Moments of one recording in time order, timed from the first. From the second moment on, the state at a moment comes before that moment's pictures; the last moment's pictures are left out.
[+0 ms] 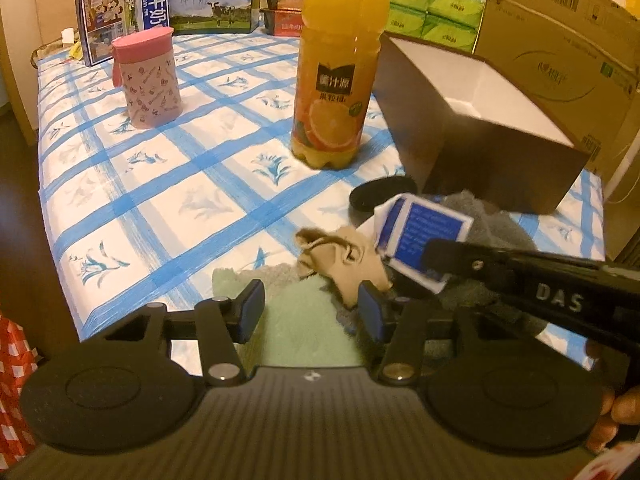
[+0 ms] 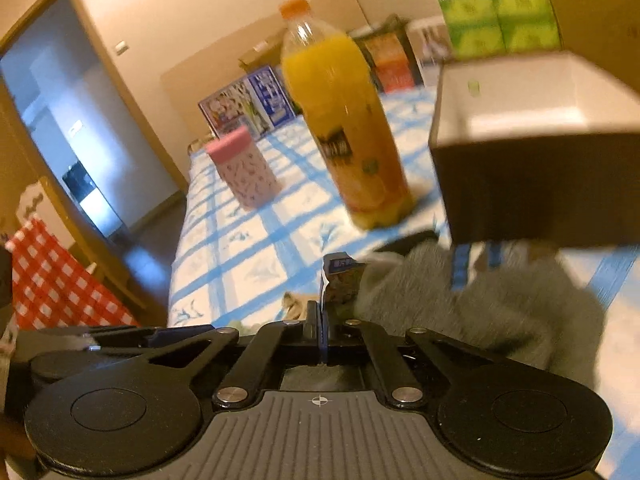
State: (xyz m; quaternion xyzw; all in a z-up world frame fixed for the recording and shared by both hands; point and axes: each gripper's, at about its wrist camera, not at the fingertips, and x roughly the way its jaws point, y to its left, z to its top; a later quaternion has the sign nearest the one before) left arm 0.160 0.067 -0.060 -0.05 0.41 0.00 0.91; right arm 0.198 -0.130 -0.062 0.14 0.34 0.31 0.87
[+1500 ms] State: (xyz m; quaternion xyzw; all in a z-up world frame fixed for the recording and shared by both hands) left arm 0.223 0.002 0.040 -0.08 0.31 -0.09 0.94; right arm 0.247 -0.249 0.029 0.08 0.22 0.24 0.94
